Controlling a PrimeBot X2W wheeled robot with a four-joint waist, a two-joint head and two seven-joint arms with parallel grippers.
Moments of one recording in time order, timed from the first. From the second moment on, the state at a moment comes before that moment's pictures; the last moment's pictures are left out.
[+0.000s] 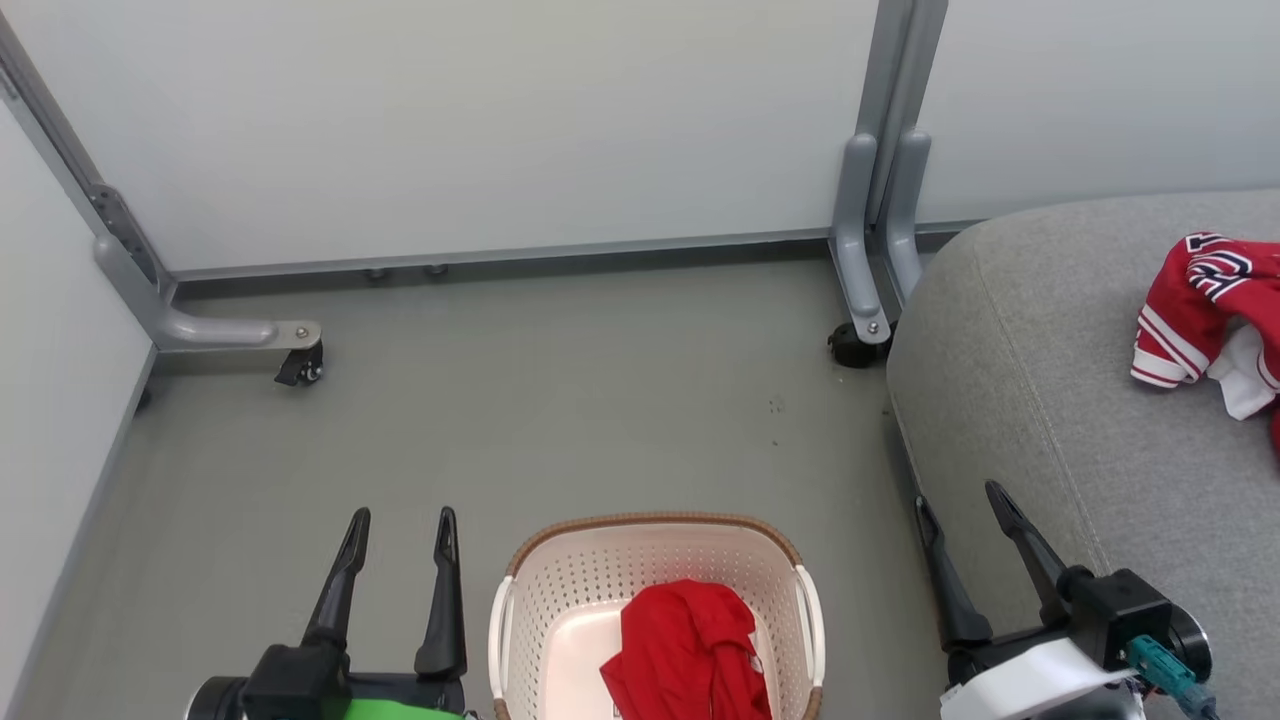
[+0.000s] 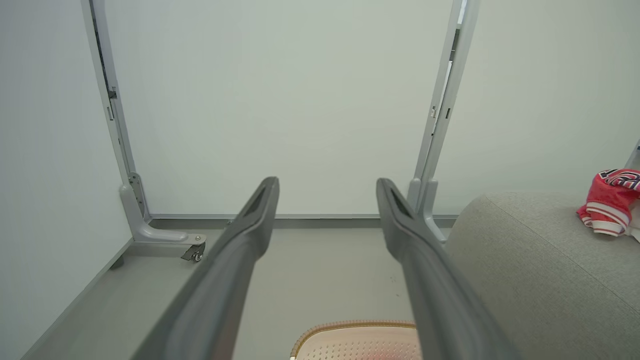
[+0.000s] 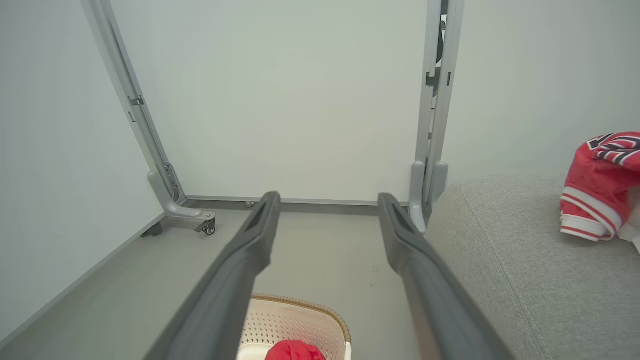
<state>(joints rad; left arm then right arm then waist) 0.12 0.05 -0.18 0.00 -0.20 0.00 -0.26 0.07 -0.10 0.13 0.10 0.16 0.13 -0.26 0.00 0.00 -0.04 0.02</state>
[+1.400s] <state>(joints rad) 0.20 0.05 -0.18 0.02 -0.09 -0.01 -0.26 0.11 -0.06 0.12 0.10 0.15 0.13 -0.26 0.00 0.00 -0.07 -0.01</state>
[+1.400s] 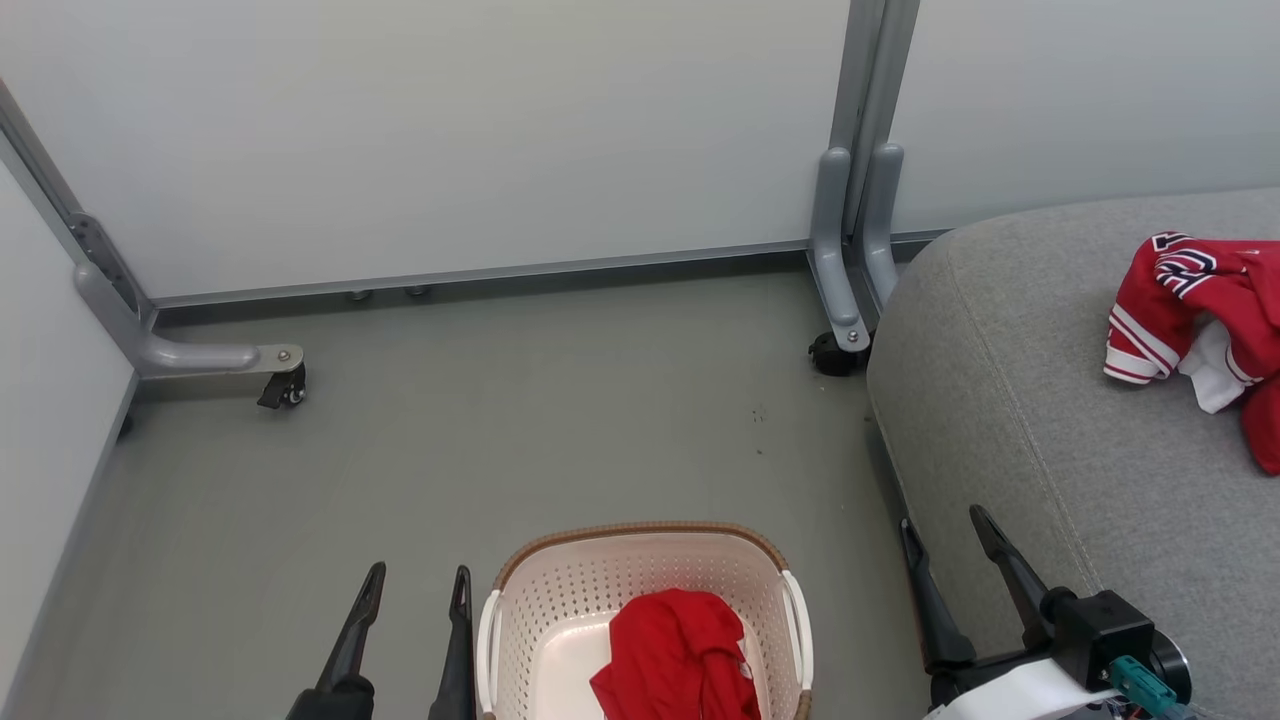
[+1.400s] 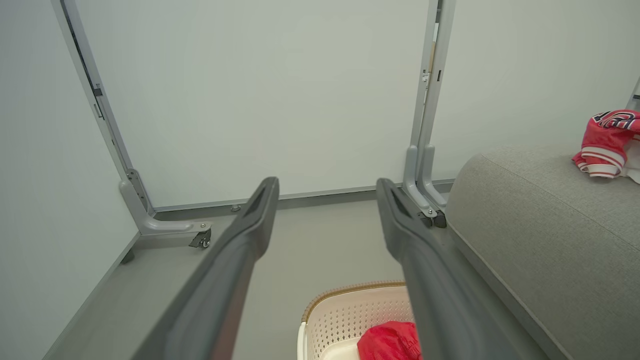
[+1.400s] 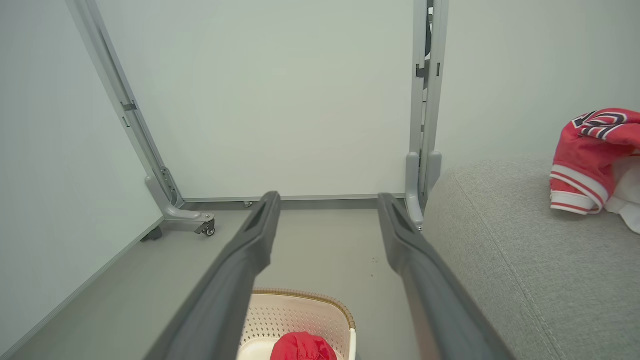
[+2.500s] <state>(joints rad) 0.03 0.05 -0.31 0.11 -0.05 -0.03 -0.26 0.05 -0.05 -0.01 0.08 0.16 0.13 -0.26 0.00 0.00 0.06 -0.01</state>
